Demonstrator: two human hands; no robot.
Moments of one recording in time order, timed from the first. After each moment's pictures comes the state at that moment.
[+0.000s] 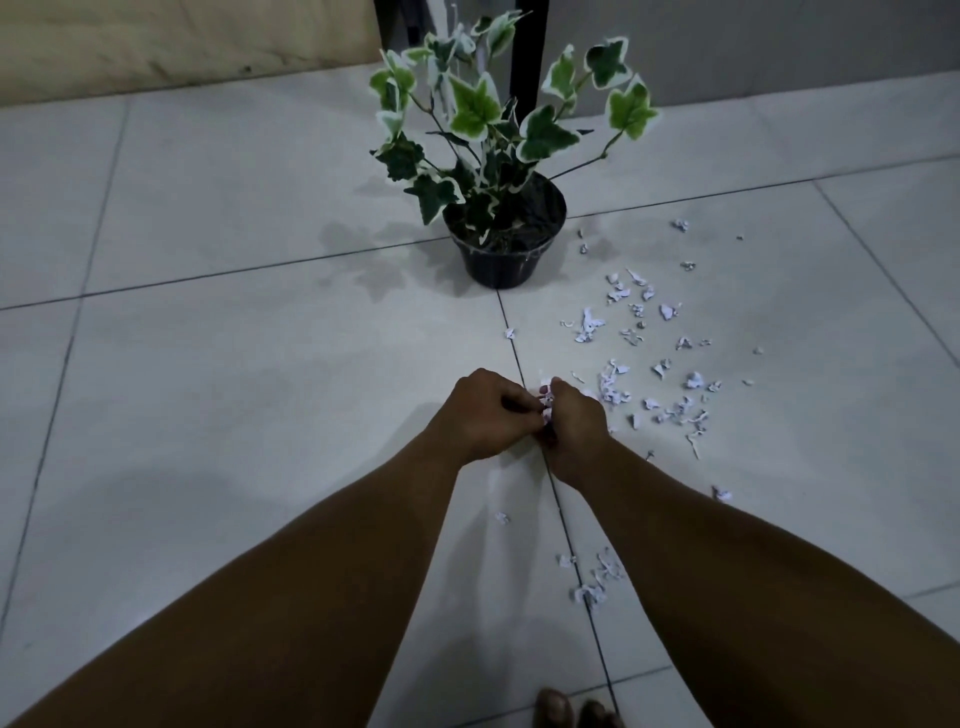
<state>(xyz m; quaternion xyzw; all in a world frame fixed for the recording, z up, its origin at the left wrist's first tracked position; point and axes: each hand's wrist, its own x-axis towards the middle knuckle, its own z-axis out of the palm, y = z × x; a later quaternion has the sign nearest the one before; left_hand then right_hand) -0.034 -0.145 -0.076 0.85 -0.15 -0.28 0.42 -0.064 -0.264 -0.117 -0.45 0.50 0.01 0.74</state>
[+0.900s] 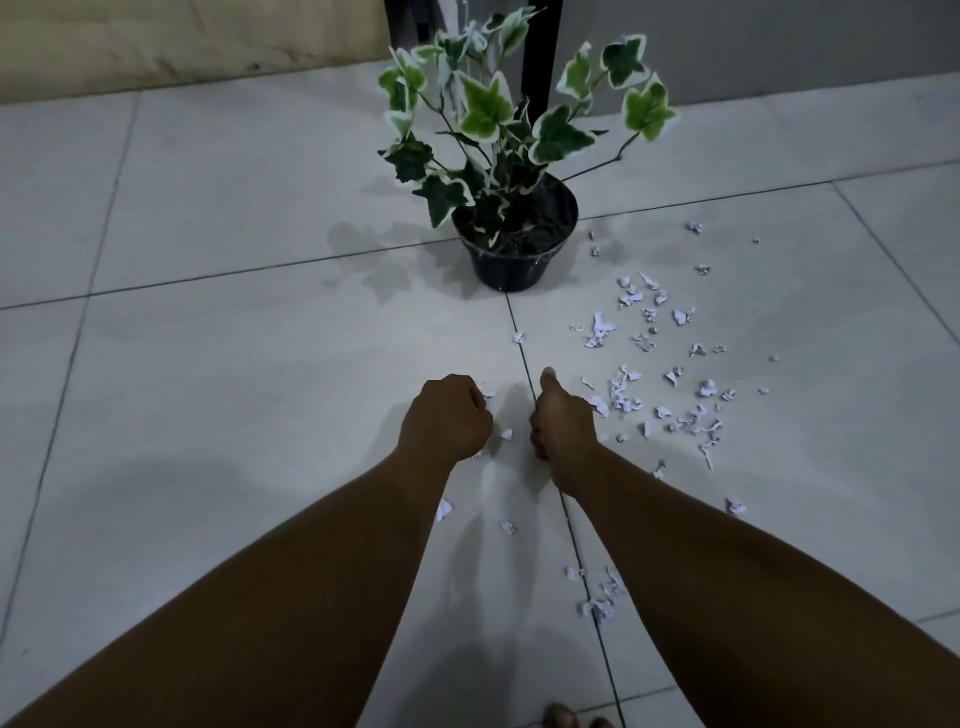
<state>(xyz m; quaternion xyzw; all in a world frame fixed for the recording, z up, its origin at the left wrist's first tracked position) -0.017 -0.123 -0.088 0.93 -0.04 -0.23 0.28 -0.050 -0.252 -0.123 -0.58 0.52 0.07 0.62</state>
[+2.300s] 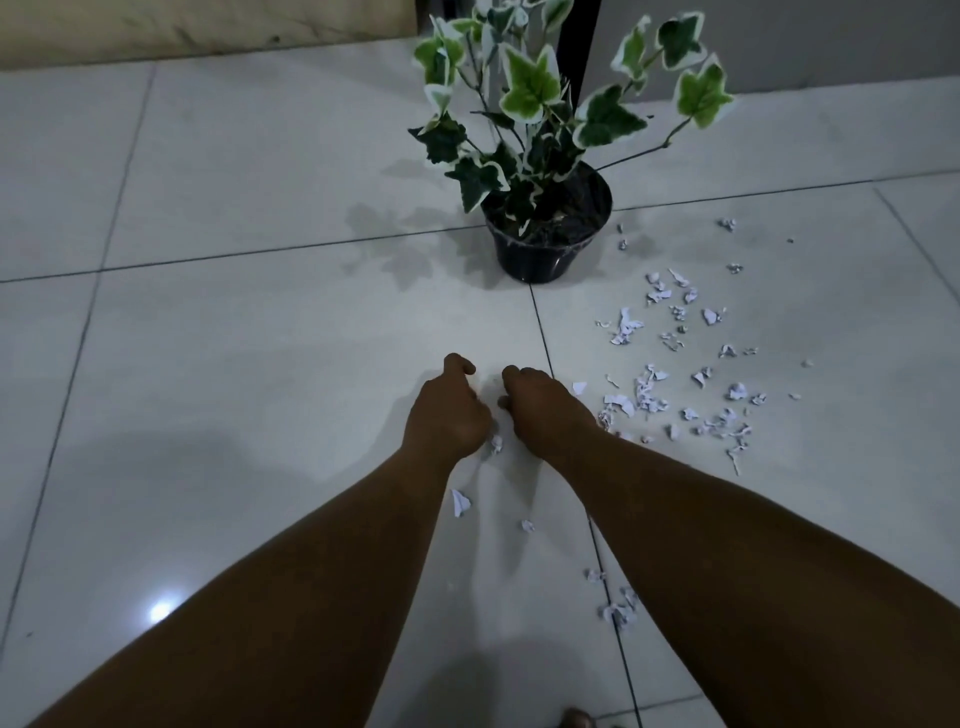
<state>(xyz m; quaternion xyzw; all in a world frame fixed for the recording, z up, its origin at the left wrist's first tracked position) -0.012 -0.101 -0.103 0.91 -0.02 -0.21 0.34 -0.028 -0.236 -0.140 -0.97 0.02 0.14 0.19</state>
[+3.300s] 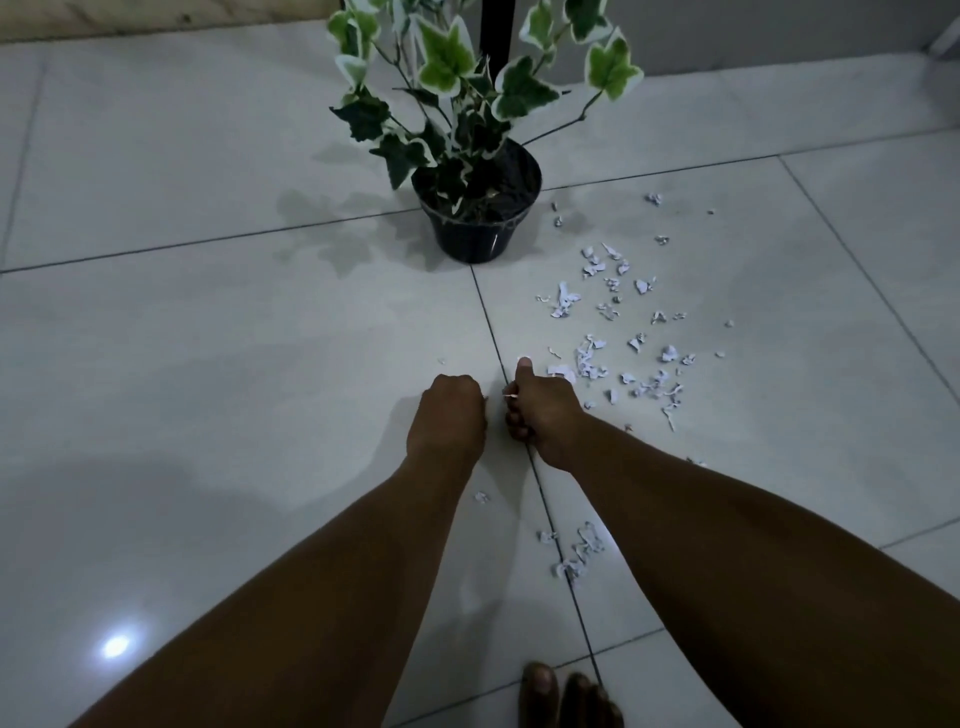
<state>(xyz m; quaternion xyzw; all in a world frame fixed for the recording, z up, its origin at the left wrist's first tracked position) -0.051 -0.149 -0.123 0.96 -0.14 -0.19 0.17 -0.070 -0.264 -0.127 -0.59 0.47 0.10 0.64</state>
